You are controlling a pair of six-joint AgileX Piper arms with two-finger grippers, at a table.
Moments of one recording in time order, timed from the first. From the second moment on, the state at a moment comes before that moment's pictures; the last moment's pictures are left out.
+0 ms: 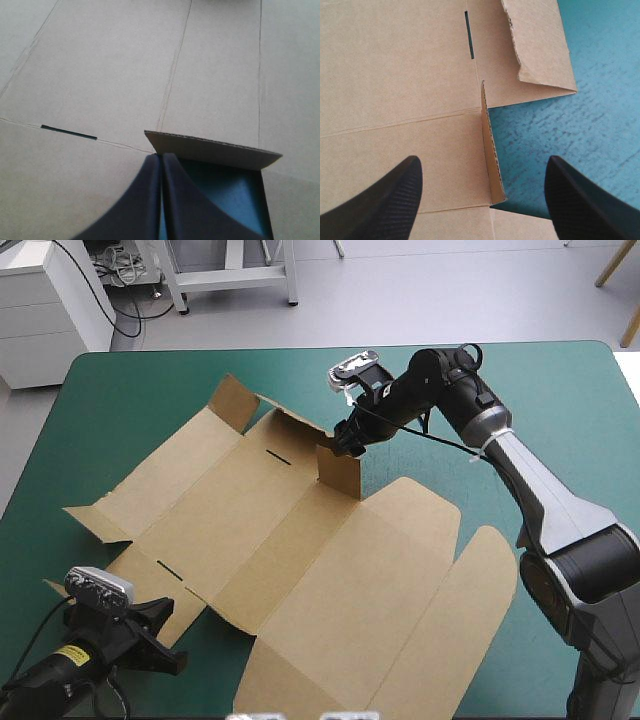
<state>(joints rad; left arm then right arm) -0.01 0.41 -0.47 -0.47 0.89 0.49 0.42 1.93 -1.92 0.37 1.12 -0.43</state>
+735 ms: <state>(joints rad) -0.01 0.41 -0.44 -0.47 0.83 0.49 0.42 2.12 -1.92 0.37 1.10 -0.52</state>
